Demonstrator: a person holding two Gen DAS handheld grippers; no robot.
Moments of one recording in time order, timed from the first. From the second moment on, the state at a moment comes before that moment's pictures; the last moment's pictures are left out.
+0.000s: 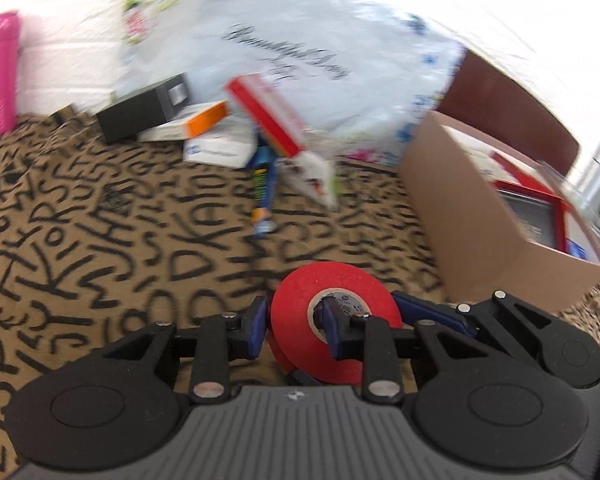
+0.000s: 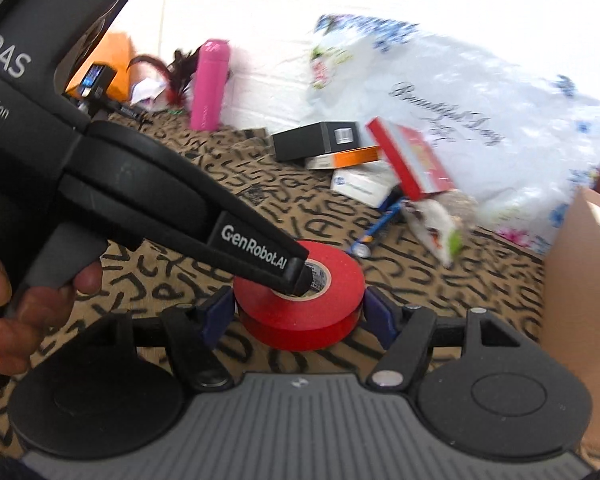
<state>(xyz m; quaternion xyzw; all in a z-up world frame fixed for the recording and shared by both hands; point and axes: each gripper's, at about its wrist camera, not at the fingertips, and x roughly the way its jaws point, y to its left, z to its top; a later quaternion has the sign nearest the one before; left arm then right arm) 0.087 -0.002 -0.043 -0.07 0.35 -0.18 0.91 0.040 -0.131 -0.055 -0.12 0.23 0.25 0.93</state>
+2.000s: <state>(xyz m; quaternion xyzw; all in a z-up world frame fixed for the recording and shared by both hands) 0.163 -0.344 0.016 0.01 0.30 -0.39 0.87 0.113 -0.472 -0.030 0.07 0.22 -0.05 0.97</state>
